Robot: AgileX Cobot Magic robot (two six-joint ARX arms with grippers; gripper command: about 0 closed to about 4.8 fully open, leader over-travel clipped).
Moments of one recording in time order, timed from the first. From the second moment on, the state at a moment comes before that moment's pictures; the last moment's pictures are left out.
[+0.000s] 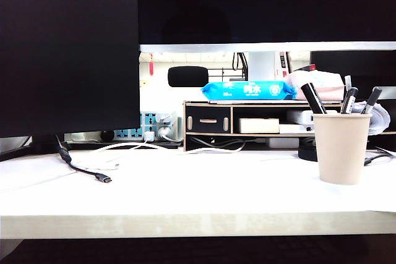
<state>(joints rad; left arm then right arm) -0.59 0.00 0.10 -0.38 -0.08 -0.31 0.22 0.07 0.09 -0.23 -0.08 0.19</state>
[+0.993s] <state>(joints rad) -0.22 0.00 0.10 -0.21 -0.16 -0.13 0.22 0.07 0.09 -0.23 -0.08 0.19</state>
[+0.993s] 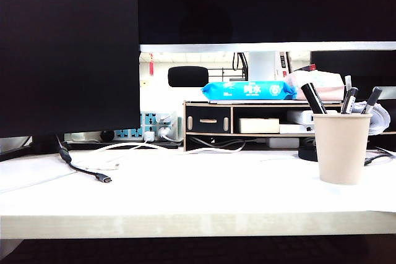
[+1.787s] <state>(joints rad) 0.07 0.00 0.01 -0.06 0.02 -0.08 0.22 0.07 0.09 -0.23 -0.08 0.19</state>
